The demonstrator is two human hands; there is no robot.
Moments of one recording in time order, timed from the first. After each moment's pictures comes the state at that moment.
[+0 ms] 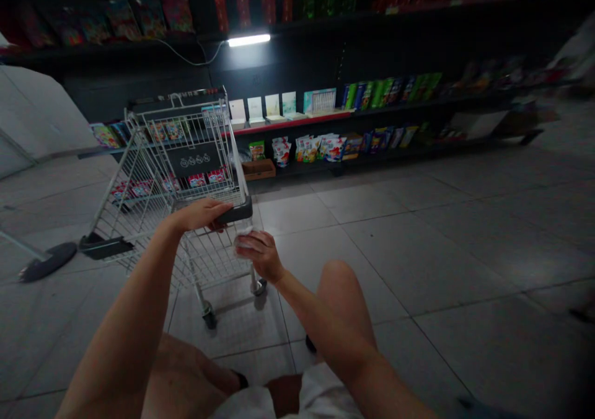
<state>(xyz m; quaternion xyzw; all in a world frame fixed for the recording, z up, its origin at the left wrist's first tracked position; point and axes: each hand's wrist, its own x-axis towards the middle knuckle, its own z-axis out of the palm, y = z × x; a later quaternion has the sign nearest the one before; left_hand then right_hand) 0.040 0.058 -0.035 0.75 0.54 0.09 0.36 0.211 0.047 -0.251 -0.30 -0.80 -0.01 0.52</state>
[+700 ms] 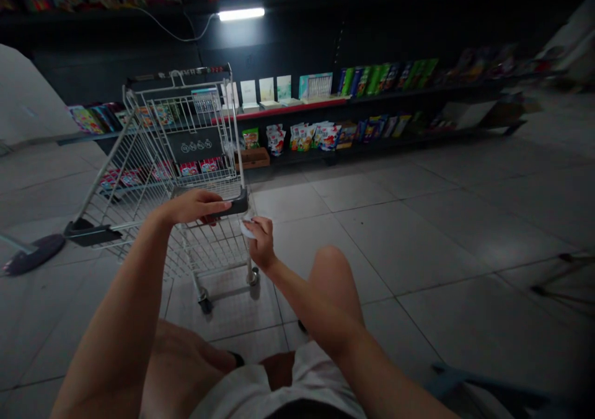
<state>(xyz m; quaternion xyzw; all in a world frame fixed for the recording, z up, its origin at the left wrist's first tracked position) 0.043 0.038 -0.030 0.76 0.54 0.07 0.35 0.210 0.043 -0.255 -0.41 -0.70 0.10 0.58</state>
